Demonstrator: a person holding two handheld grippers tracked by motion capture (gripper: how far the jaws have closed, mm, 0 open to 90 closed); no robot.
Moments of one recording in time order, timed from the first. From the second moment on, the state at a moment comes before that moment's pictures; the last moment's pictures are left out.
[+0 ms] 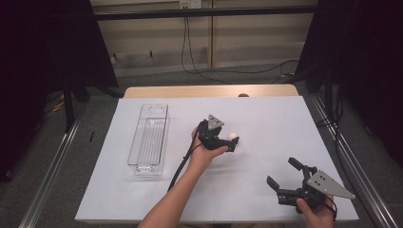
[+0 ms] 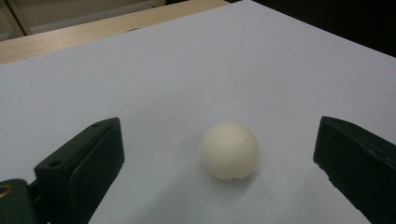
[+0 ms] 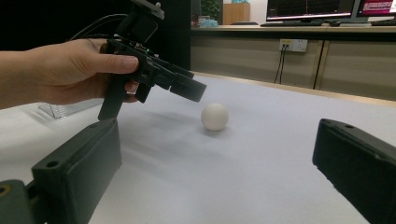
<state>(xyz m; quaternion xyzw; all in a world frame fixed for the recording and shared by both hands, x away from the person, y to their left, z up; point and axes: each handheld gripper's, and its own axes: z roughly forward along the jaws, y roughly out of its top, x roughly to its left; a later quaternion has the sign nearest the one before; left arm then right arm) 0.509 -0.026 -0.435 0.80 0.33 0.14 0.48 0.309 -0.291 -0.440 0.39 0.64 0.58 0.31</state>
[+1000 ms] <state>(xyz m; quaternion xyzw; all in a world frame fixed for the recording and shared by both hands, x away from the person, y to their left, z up) 0.513 -0.036 -0.442 0.81 0.32 0.13 0.46 0.309 -0.291 -0.439 0.39 0.64 0.58 0.31</state>
